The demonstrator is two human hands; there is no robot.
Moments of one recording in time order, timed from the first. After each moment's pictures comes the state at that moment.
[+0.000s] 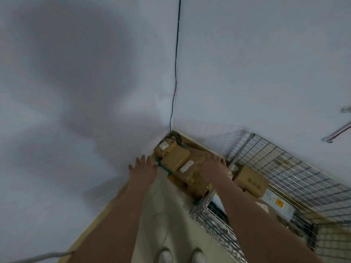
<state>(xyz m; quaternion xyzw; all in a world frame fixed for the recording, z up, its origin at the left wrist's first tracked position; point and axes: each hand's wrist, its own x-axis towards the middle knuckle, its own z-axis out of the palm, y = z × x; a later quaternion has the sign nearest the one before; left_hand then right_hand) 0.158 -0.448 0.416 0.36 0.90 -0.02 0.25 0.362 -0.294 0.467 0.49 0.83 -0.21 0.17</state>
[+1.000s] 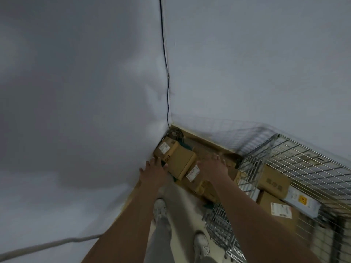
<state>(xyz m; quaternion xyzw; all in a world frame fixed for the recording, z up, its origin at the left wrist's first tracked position) 0.037 -0.251 0.315 0.38 0.85 -0.06 0.36 0.221 -0.122 0.330 0.52 0.77 -0.24 0.26</state>
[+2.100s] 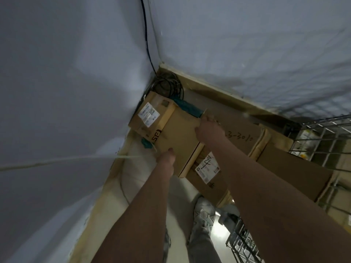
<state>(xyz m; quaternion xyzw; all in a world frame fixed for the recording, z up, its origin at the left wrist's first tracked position) 0.003 -0.101 -0.201 -0.17 0.76 0.17 0.60 0.102 0.035 -0.161 0.54 0.74 -0.27 0.29</state>
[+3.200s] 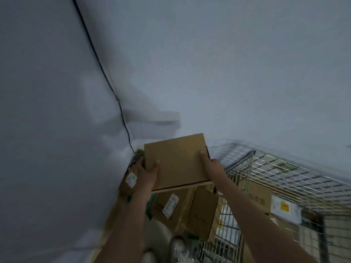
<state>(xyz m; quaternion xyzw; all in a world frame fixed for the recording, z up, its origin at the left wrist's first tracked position) 0.052 -0.041 0.264 0.12 0.77 0.40 0.48 0.257 0.050 0.307 0.70 0.46 -0.54 -0.08</state>
